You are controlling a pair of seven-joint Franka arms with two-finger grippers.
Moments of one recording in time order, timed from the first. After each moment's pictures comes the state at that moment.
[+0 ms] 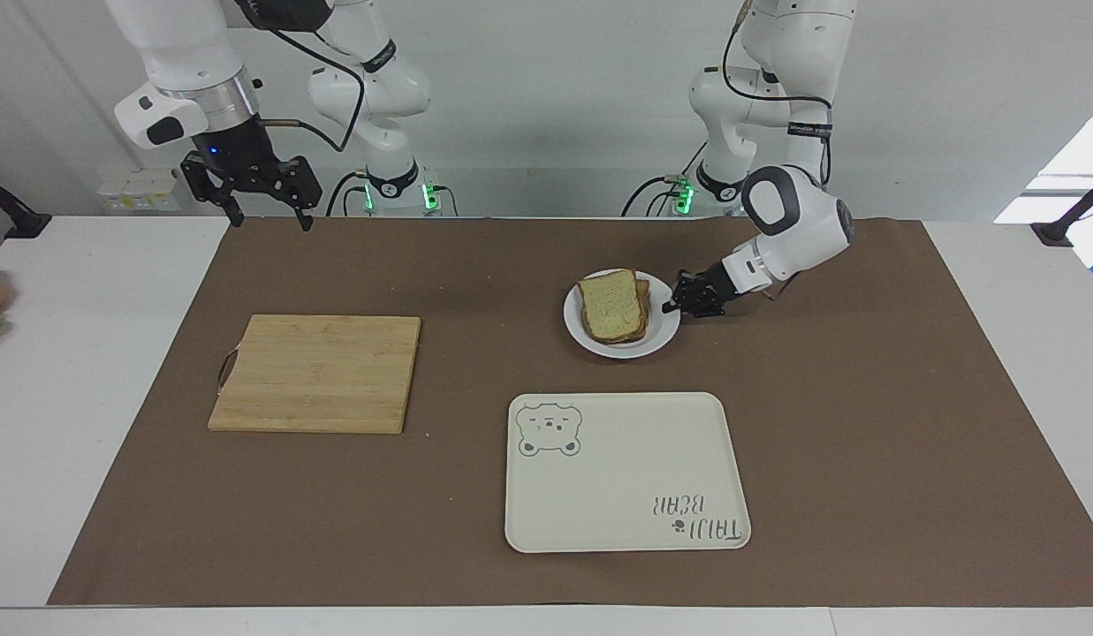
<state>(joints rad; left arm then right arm) -0.30 0.00 0.07 -2.47 -0.99 2.23 0.71 0.06 -0.06 -0.05 -1.61 -0.03 1.58 0.08</state>
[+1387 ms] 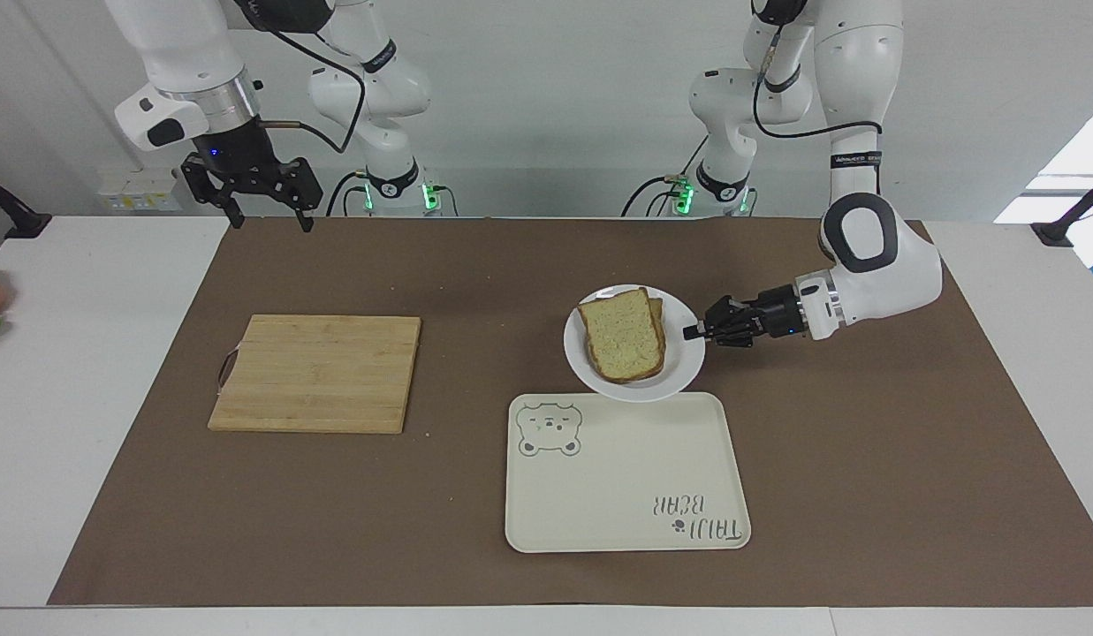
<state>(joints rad) -0.13 0.26 0.07 -1.93 -1.11 1.84 0.54 0.06 -0.06 -0.05 -1.60 -0.03 1.58 0.08</state>
